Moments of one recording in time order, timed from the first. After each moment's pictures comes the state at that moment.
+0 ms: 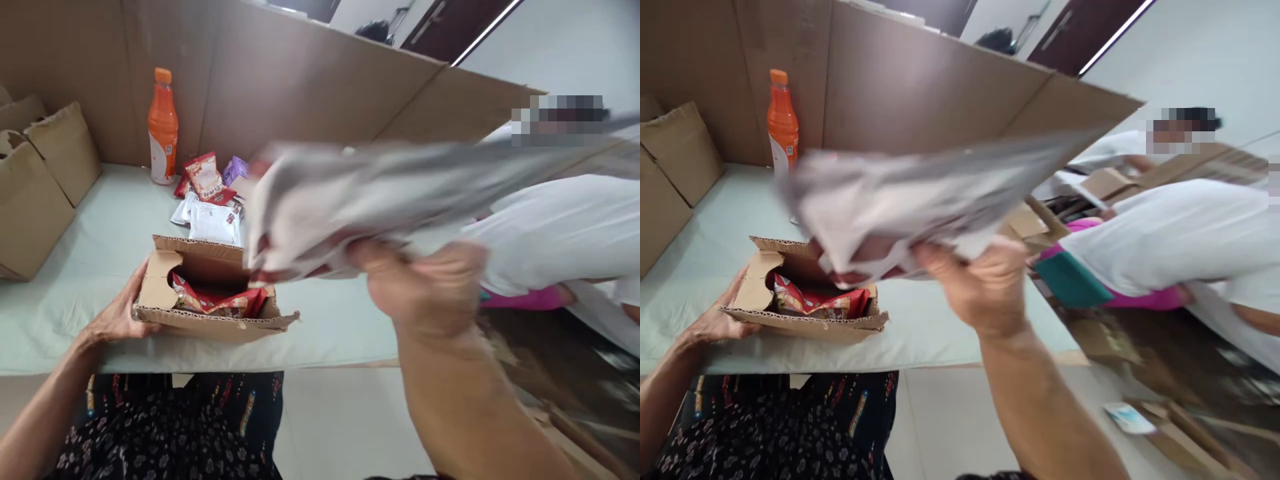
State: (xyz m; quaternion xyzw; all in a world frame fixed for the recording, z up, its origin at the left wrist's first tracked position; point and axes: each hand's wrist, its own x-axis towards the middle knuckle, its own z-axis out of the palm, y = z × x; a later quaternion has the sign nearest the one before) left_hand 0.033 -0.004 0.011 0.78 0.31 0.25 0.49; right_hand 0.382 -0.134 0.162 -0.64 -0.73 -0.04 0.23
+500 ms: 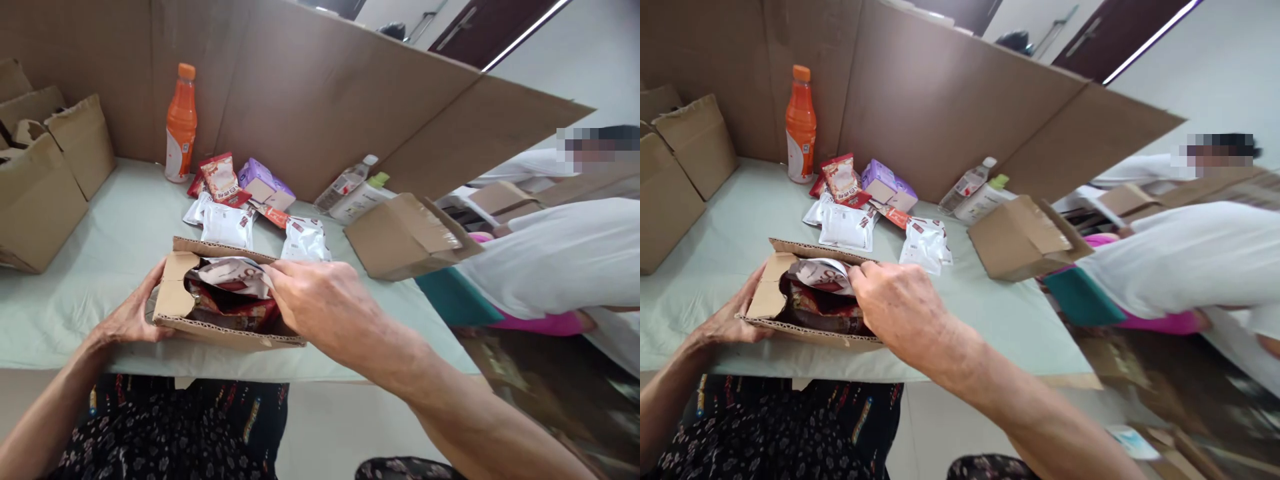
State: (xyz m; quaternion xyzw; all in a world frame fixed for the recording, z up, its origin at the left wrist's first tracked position) left_hand 0.032 -0.004 -0.004 0.76 0.27 0.26 0.53; right_hand 0.305 -0.114 0.168 -0.59 -0.79 -0.11 -0.11
